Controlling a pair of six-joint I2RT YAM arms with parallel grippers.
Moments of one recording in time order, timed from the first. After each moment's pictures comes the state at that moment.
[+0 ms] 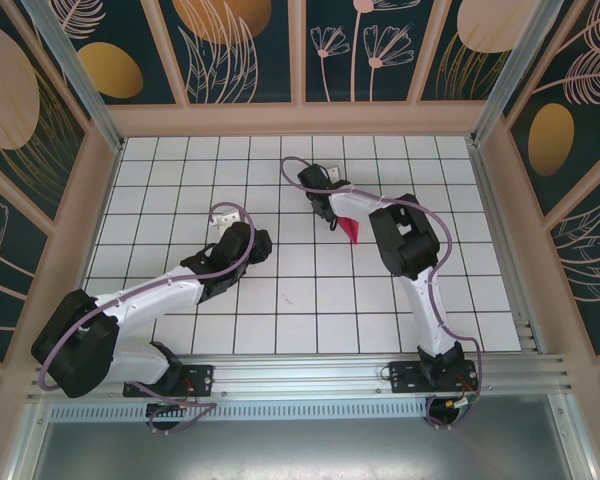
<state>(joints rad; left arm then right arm) -0.71 1.32 0.67 -0.07 -0.36 -0.83 0.58 2.29 1.67 -0.50 0.61 0.26</state>
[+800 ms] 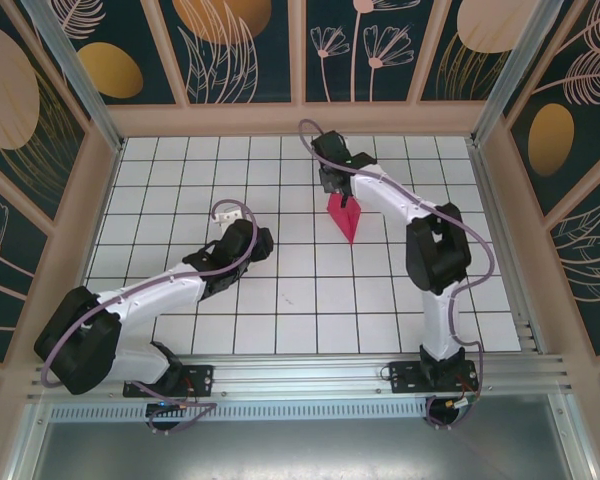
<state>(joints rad) -0.71 1.34 0.71 -0.09 -0.37 -0.81 0.55 1.99 1.72 -0.68 0.42 0.27</state>
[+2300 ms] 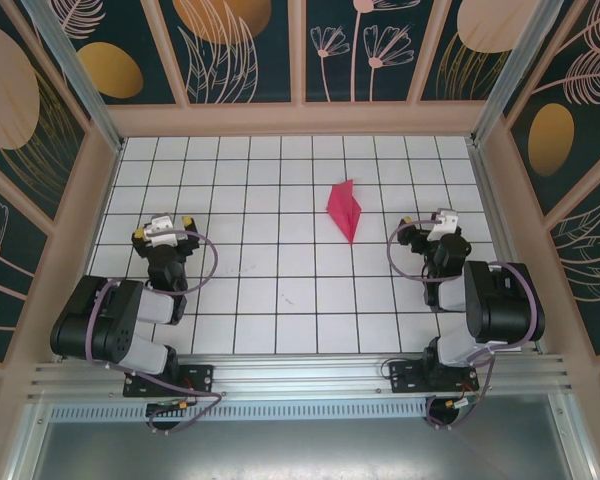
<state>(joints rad) -0.12 1.48 0.18 1.20 -0.41 -0.03 -0.05 1.54 0.23 1.09 -0.07 0.11</state>
